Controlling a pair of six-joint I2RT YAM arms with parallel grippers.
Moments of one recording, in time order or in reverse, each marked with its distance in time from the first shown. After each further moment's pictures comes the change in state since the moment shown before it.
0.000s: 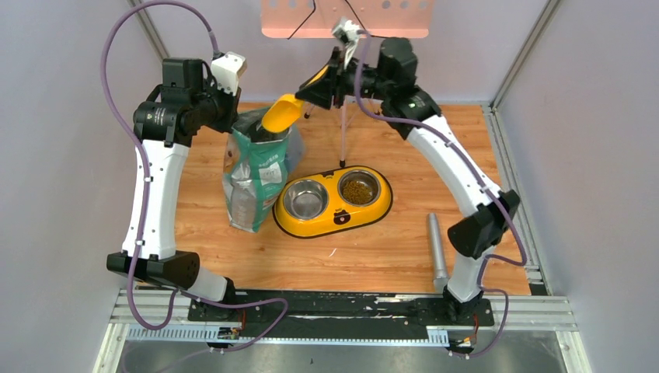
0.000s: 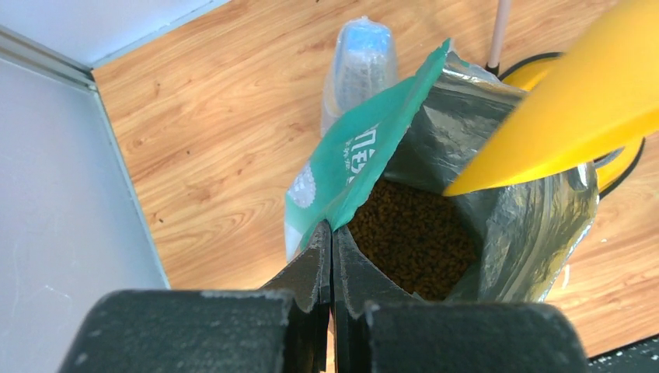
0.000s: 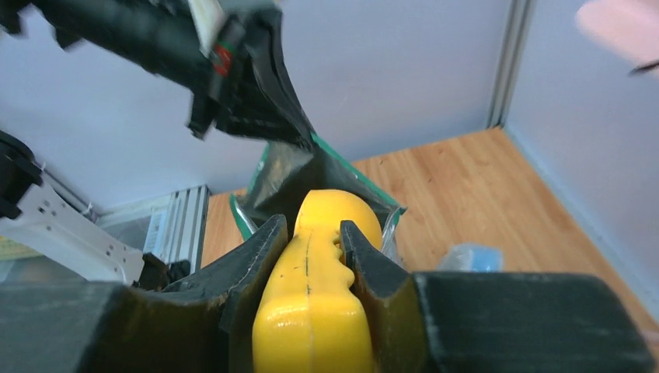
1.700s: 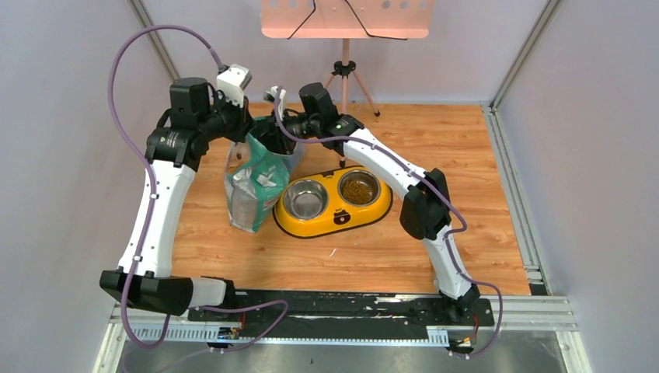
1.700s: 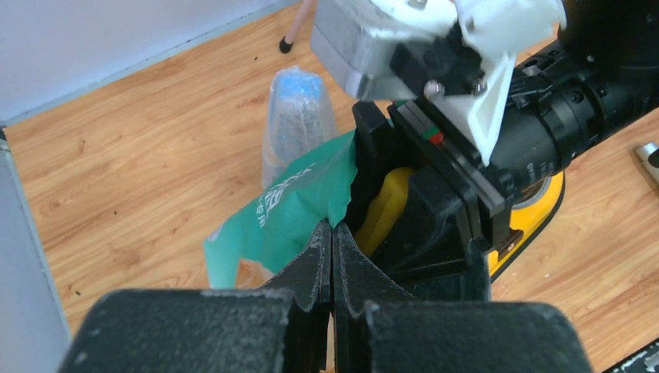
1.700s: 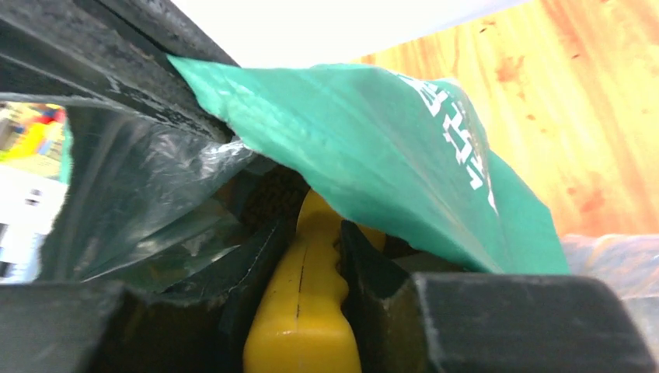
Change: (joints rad) left arm -0.003 -0.169 -0.381 0.351 0.154 -0.111; right arm 0.209 0.439 0.116 -0.144 -0.014 -0.147
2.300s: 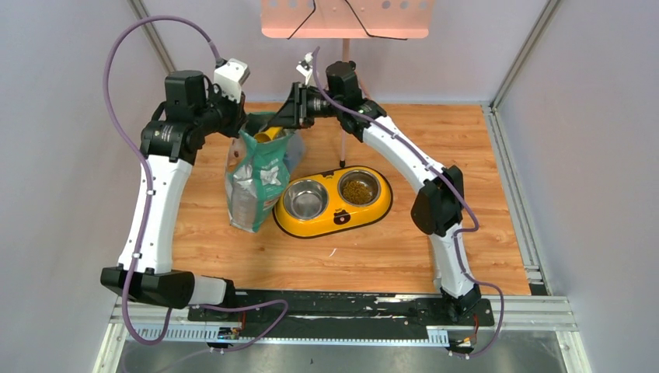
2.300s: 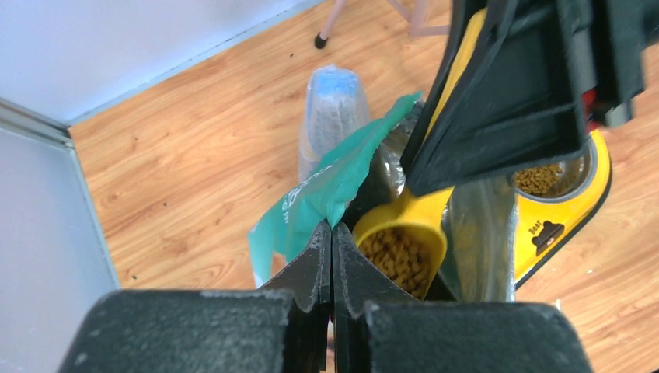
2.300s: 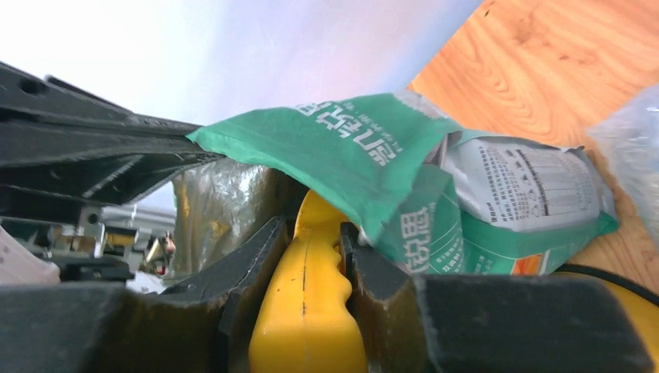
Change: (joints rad) left arm 0.001 0.046 0.098 -0.068 -0.043 0.078; right arm -0.116 -0.042 0.014 0.075 -0.003 0.680
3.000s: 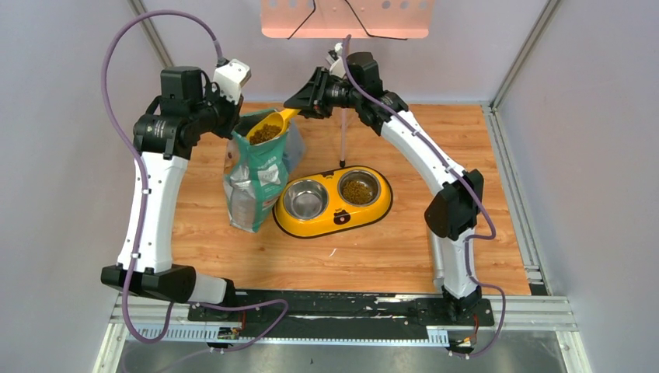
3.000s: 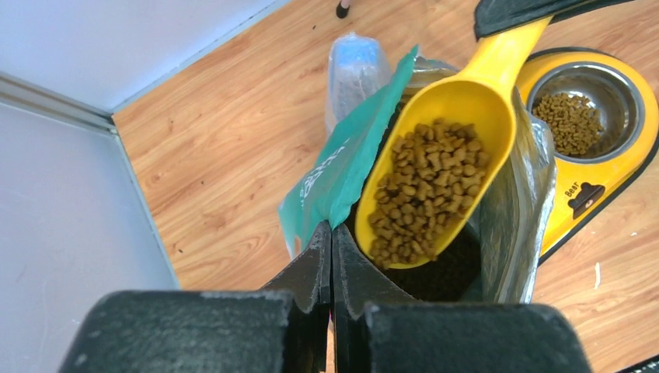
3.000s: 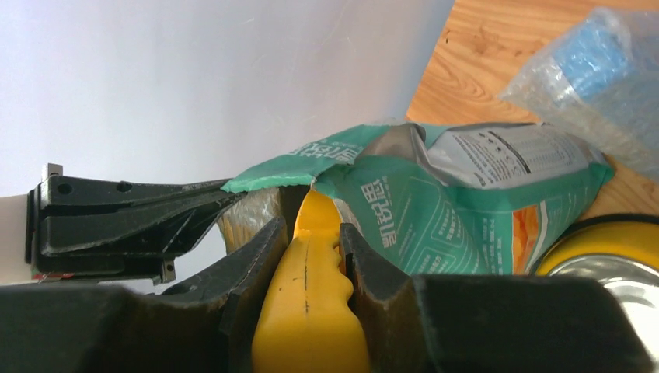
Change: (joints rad) left arm 0.001 0.029 0.135 -0.169 -0.064 0.117; right arm -0.069 -0.124 -0.028 -0.106 0.211 0.255
